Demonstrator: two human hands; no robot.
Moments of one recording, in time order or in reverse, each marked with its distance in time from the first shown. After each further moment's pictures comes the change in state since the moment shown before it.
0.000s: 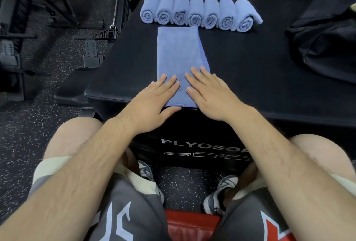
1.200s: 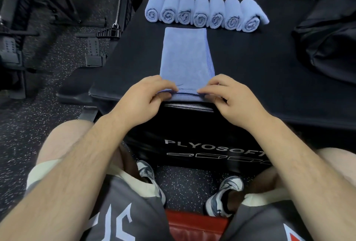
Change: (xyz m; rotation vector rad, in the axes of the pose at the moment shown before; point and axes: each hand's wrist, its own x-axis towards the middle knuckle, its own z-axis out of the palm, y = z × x) left_hand -0.006 -0.015 -0.025 -0.251 0.244 0.011; right_hand -0.032 0.013 -0.012 0.195 0.365 -0.241
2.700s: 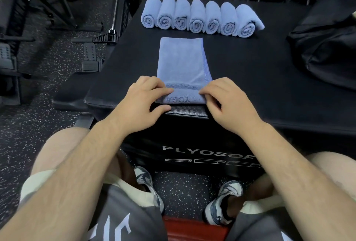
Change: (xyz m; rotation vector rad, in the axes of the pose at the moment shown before) left_hand 0.006 -0.012 0.005 0.113 -0.012 0.038; right_hand 0.008 0.001 0.009 -0.099 0.165 -0.025
